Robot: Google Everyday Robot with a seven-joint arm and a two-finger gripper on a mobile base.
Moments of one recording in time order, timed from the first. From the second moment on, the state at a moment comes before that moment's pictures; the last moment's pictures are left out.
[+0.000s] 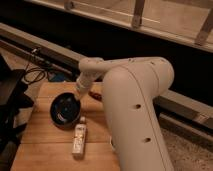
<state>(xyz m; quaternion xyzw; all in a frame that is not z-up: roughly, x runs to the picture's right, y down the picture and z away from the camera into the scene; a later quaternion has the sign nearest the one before) -0.157 0.050 0.861 -0.40 -0.02 0.46 0.79</state>
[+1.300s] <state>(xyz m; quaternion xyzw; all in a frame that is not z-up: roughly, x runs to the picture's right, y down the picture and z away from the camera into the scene) -0.171 0.031 0.879 -0.43 -0.07 0.48 0.76</state>
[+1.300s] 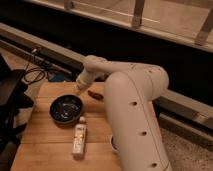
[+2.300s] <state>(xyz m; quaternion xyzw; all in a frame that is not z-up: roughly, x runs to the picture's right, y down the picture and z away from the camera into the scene) -0.177 0.065 0.877 -0.46 -0.06 0.46 0.75</state>
